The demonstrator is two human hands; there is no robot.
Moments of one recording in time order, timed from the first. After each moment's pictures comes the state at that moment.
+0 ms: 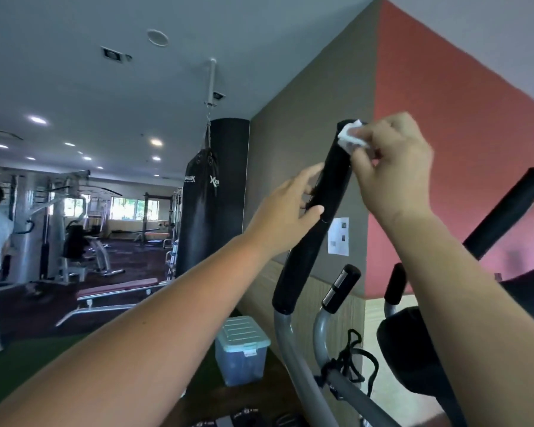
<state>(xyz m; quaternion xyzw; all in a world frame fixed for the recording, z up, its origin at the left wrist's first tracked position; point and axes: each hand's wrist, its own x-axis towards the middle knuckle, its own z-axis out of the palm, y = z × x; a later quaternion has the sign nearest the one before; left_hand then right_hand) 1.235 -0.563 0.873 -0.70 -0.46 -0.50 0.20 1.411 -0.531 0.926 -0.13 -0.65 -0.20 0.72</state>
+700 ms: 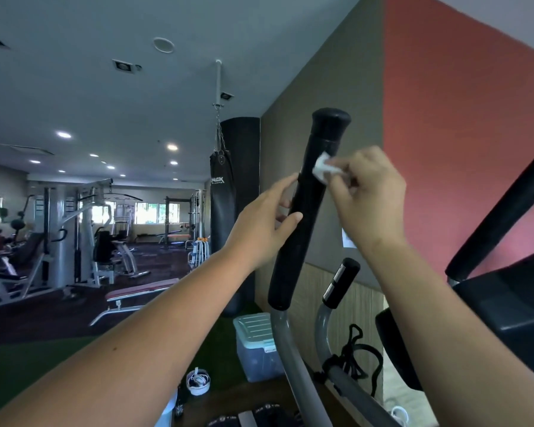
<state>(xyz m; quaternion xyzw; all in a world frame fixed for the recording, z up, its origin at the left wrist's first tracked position) 1.234 -0.559 0.849 -0.67 -0.51 -0.50 0.22 1.411 -0.508 0.881 -0.12 -0.66 -0.12 0.73</state>
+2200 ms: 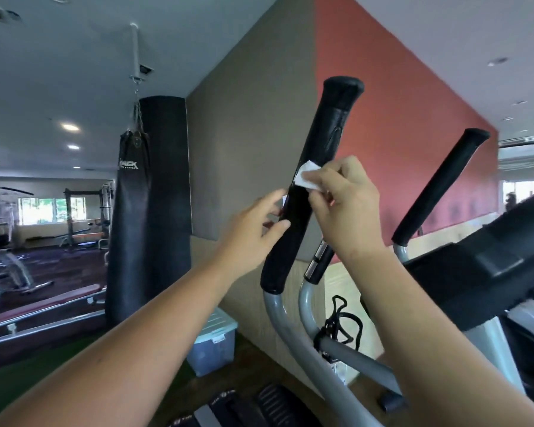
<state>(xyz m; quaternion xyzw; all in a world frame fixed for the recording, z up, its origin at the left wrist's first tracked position) 1.173 -0.523 0.809 -0.76 -0.42 -0.49 0.10 1.361 -0.522 0.833 -0.20 -0.66 -0.21 0.69</state>
